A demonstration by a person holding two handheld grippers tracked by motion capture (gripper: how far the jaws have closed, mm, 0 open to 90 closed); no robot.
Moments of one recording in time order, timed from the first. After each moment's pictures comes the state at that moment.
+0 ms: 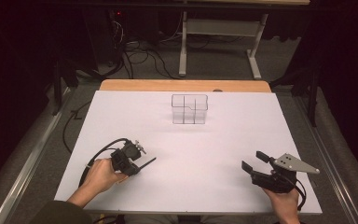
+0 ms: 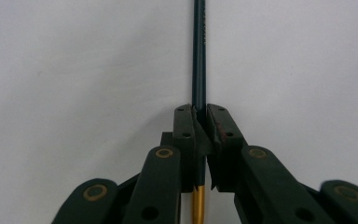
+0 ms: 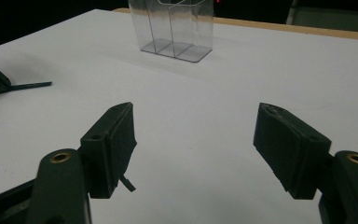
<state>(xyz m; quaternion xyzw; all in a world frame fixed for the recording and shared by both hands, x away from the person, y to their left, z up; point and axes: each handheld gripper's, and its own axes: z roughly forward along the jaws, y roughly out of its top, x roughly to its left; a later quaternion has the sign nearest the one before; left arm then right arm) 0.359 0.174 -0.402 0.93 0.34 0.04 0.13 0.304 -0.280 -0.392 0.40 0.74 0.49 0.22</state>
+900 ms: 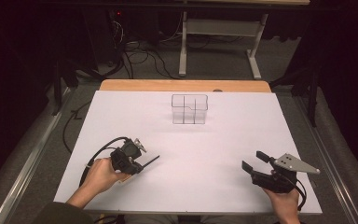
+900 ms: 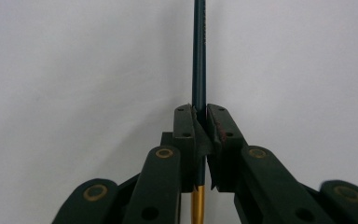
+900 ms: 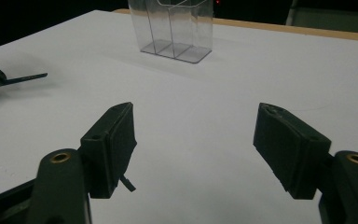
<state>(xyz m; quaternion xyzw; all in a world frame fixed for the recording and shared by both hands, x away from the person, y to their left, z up) 0.354 0.172 -0.388 0.93 0.33 0.03 0.17 0.304 -0.280 -0.392 0.40 0.74 0.49 0.22</state>
